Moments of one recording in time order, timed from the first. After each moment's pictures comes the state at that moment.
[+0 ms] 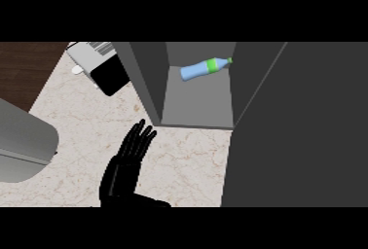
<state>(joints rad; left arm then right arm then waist) -0.07 0.30 -0.65 -1.45 0.75 0.21 -0.62 1.10 -0.57 0.49 -2.49 0.00 0.13 -0.57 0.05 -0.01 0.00</state>
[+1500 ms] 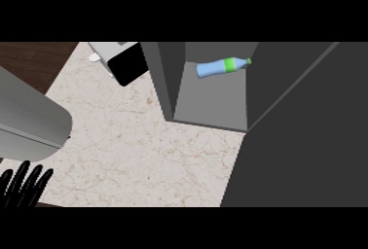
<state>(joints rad) 0.38 0.85 -0.41 -1.69 0.87 -0.25 -0.85 0.44 -0.68 0.69 -2.49 0.03 0.17 -0.17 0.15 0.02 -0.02</state>
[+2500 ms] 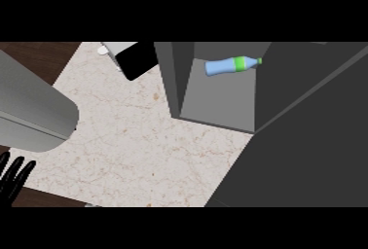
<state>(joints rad) 0.37 0.93 -0.32 -1.69 0.91 -0.32 -0.82 0.22 -0.53 0.72 -2.43 -0.11 0.23 0.06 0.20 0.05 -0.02</state>
